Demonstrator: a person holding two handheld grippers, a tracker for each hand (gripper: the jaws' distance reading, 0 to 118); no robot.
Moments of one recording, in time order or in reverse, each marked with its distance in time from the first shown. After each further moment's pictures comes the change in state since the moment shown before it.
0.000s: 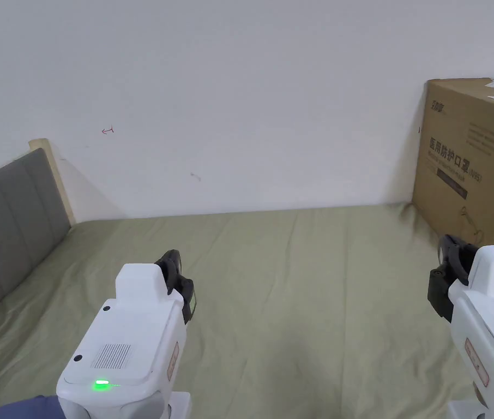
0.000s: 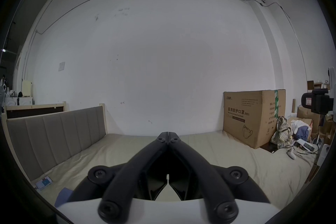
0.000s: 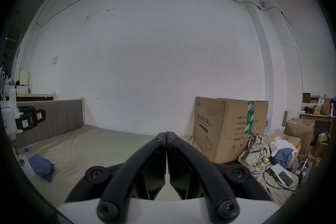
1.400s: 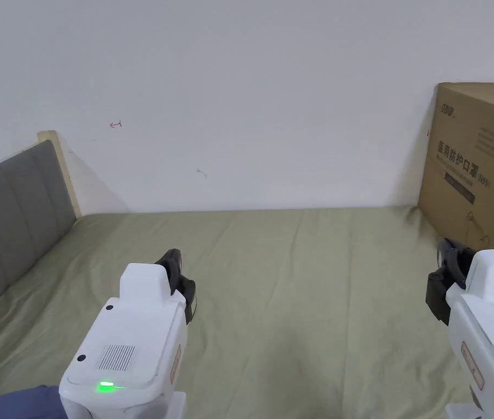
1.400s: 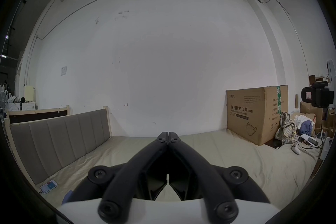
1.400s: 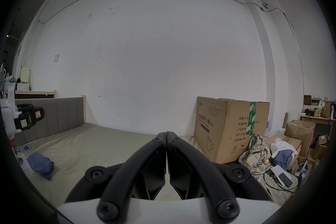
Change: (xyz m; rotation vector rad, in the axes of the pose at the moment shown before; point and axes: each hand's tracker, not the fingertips) left arm -0.002 0.000 0.005 0.009 0.024 -0.041; right arm -0.014 0.003 0.000 -0.003 0.013 0.019
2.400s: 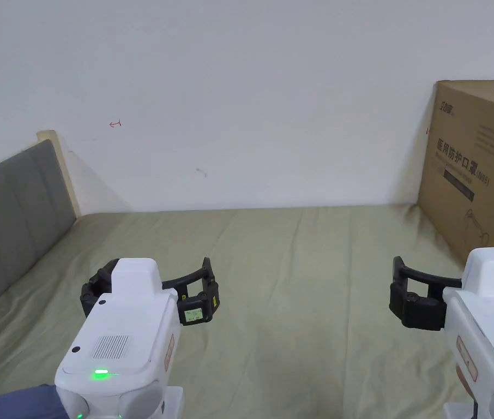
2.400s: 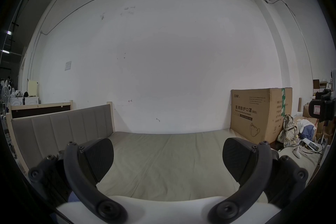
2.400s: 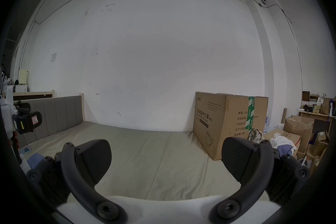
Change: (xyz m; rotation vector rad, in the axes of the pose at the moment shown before) left arm -0.008 0.000 -0.006 -0.031 0.036 0.032; right arm -0.004 -0.006 -0.009 -0.046 -0.016 -0.015
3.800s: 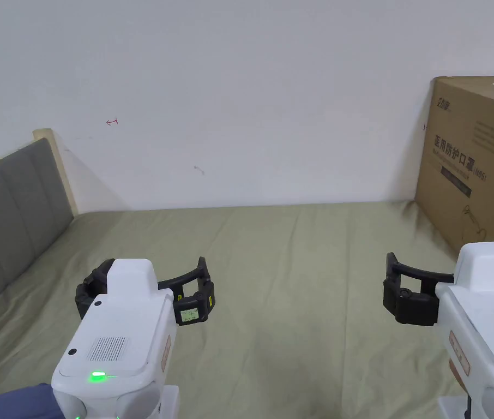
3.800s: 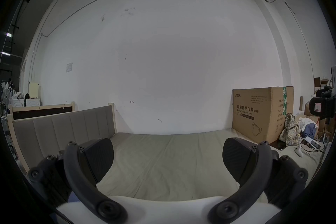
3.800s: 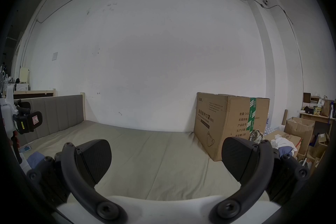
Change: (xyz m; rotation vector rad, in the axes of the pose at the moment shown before) left arm -0.003 -0.001 0.000 0.008 0.013 -0.010; right arm 0.000 0.001 0.003 0.003 0.011 0.008
